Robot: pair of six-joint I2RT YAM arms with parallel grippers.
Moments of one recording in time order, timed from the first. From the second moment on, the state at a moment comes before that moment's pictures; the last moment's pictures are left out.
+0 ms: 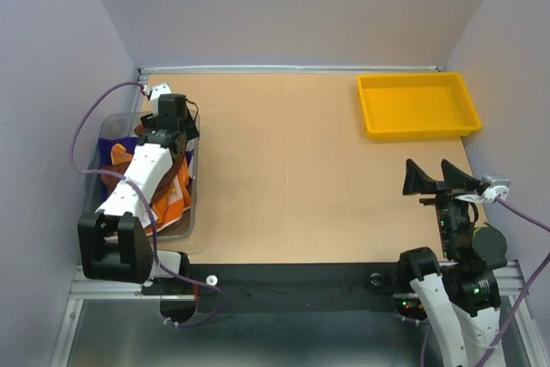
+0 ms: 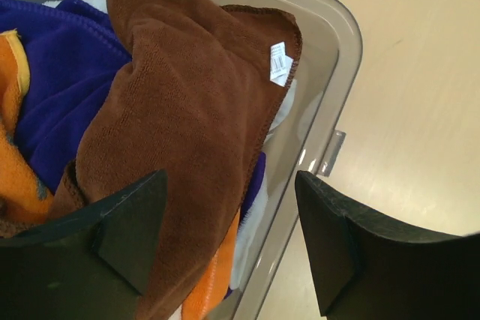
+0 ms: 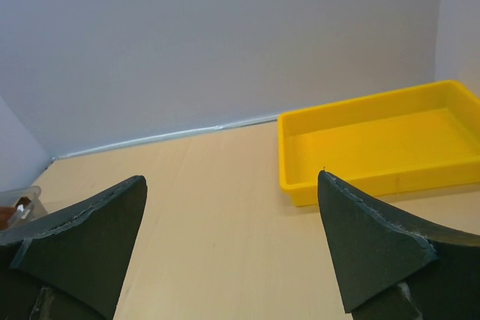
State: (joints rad) left arm -0.12 1.30 1.03 -0.43 -0.44 -0.38; right arm 0.22 0.01 0.55 -0.25 0.16 0.24
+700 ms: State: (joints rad) left arm -0.07 1.13 1.01 -0.54 -0.62 -0.40; right arm 0.28 0.01 0.55 -0.26 0.19 0.24
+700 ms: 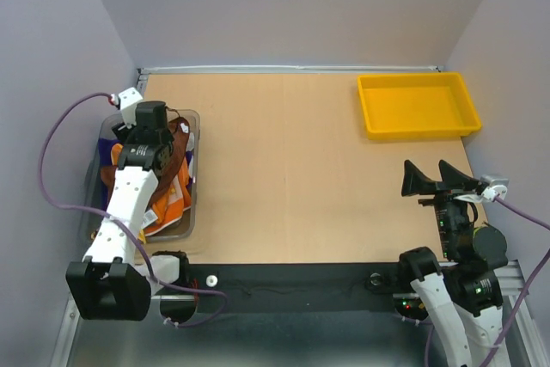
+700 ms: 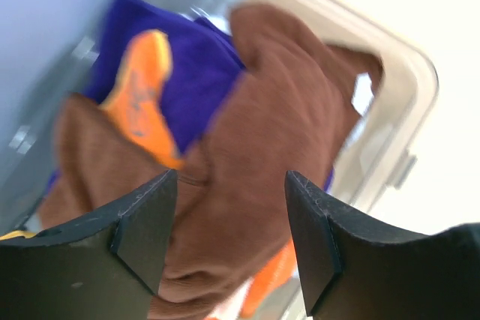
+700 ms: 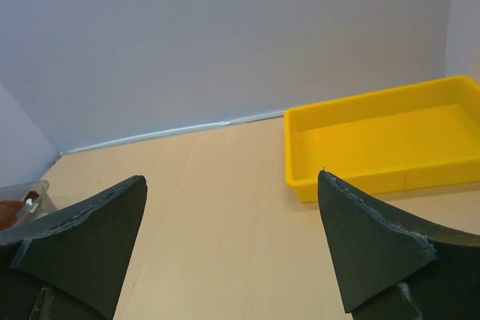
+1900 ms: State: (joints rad) left arm 0.09 1.18 1.23 -0.66 -0.52 -0.36; right arm 0.32 0.01 0.55 -0.26 0.20 0.24
